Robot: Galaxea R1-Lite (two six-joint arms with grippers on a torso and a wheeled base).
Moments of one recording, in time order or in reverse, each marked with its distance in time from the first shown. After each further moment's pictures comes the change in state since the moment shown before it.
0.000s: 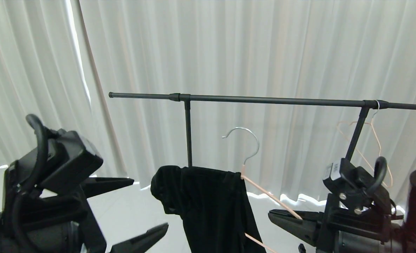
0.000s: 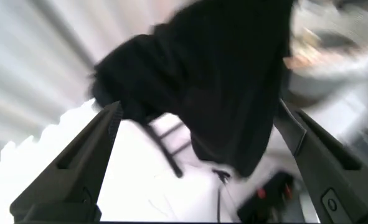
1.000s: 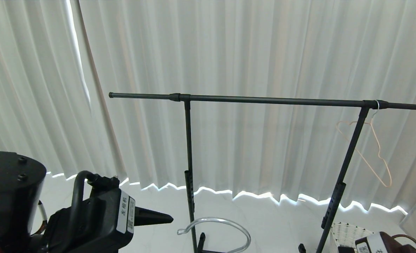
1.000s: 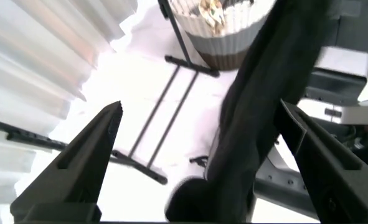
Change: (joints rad) left arm 0.003 0.084 0.086 -0.065 -0.377 0.244; right arm 0.265 -0.082 0.070 0.006 0.028 -0.064
